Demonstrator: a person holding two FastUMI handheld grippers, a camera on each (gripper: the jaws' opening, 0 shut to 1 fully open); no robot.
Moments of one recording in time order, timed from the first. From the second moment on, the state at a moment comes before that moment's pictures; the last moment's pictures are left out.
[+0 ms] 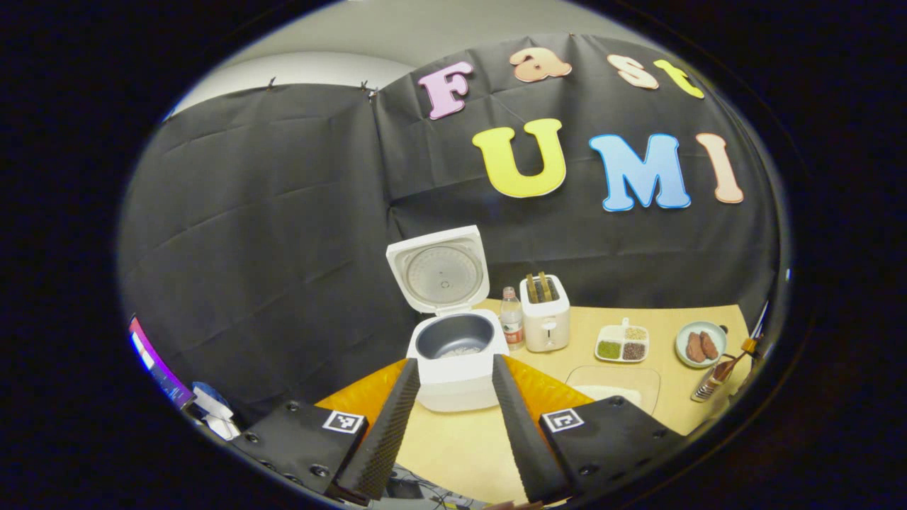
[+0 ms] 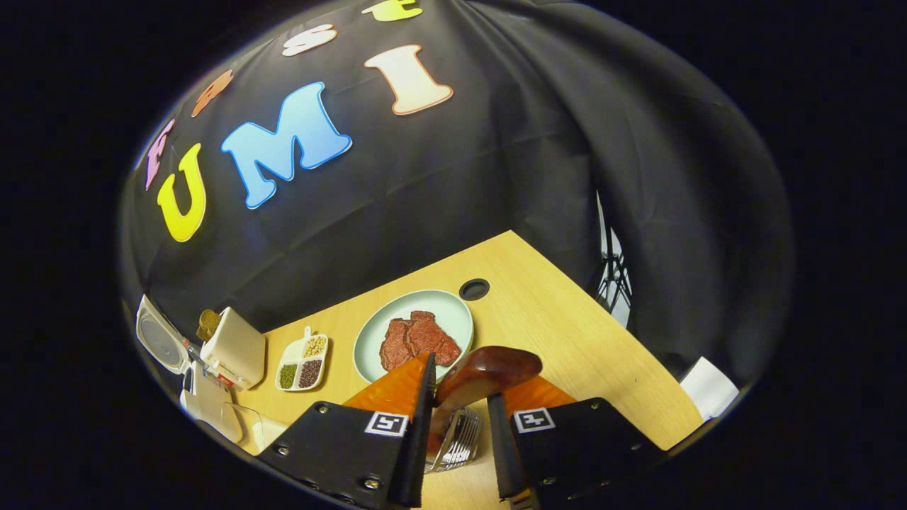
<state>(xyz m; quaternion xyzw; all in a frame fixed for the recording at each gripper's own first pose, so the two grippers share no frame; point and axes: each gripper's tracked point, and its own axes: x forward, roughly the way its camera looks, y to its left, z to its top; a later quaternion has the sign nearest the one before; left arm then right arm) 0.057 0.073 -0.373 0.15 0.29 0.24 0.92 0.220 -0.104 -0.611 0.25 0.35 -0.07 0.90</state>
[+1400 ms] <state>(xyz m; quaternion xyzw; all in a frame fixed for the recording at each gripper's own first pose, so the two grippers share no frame) -0.019 0.192 -0.292 -0.02 0.21 0.13 0.97 0.151 0.168 -0.418 0.14 0.34 0.10 0.92</state>
